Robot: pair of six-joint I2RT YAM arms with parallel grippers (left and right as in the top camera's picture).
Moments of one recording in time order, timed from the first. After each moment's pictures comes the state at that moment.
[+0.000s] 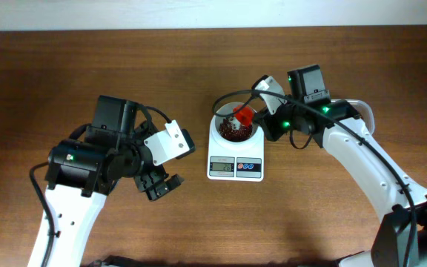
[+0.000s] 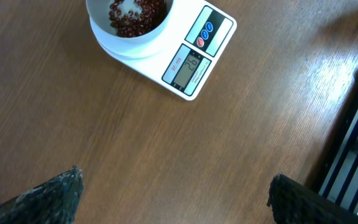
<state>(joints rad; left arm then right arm) -0.22 1.20 1.32 -1.27 0.36 0.83 0.30 1.64 1.22 -0.58 -0.46 -0.30</state>
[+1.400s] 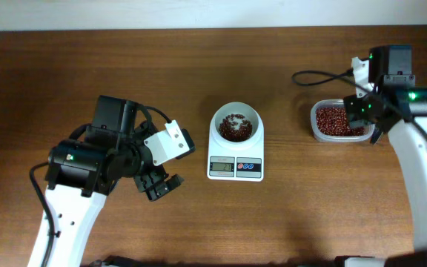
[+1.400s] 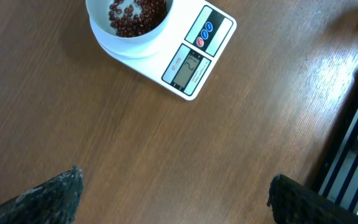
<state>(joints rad) -0.22 1.20 1.32 -1.27 0.36 0.83 -0.04 1.54 1.46 -1.05 0.16 -0.24</state>
